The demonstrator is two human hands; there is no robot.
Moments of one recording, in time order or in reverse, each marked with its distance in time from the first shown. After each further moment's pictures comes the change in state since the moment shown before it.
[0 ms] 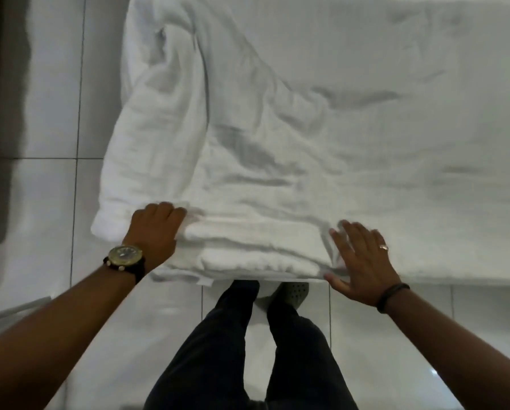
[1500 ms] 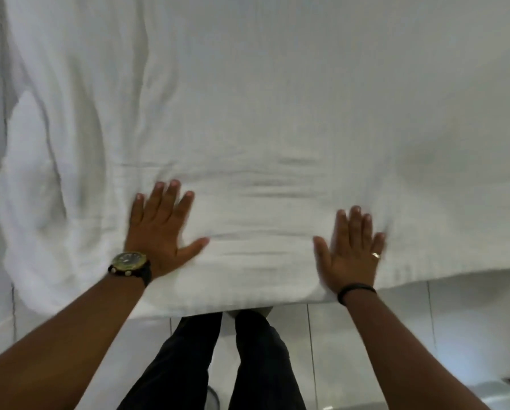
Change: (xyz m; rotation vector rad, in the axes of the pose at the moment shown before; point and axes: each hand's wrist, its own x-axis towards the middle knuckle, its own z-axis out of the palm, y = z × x) left_hand 0.064 0.112 0.056 -0.085 -0.005 0.002; right_hand -0.003 0.038 0.067 0.196 0.072 0.622
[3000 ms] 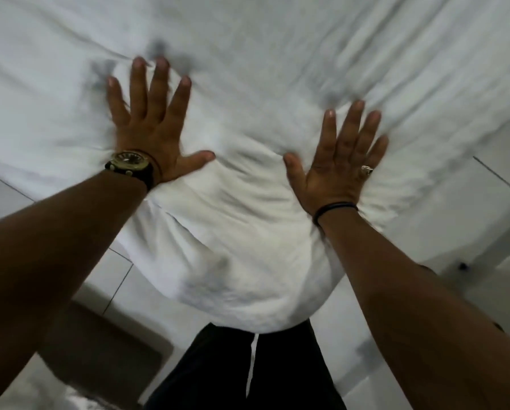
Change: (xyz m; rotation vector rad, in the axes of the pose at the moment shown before) left_hand 0.221 -0.155 -0.069 0.459 -0.056 0.816; right_hand -0.014 -0.331 0.059 0.241 0.318 0.676
